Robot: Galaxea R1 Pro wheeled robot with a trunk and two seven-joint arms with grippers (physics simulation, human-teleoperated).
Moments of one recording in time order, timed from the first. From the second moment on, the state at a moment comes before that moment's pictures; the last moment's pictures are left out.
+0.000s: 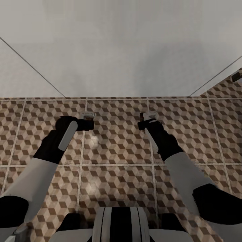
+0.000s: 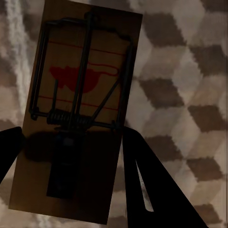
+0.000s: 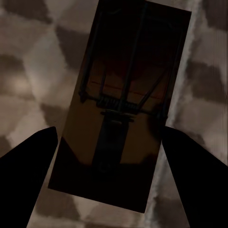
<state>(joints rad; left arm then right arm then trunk) -1.07 0.09 -0.27 -1.19 0.50 0.99 0.25 -1.13 0.09 0.29 -0.86 -0.03 0.68 -0.18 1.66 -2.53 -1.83</state>
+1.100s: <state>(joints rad) -1.06 0.06 -0.28 -1.18 0.50 0.97 0.24 -1.35 0.14 0.28 -0.62 -0.04 0.67 -0.17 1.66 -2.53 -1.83</state>
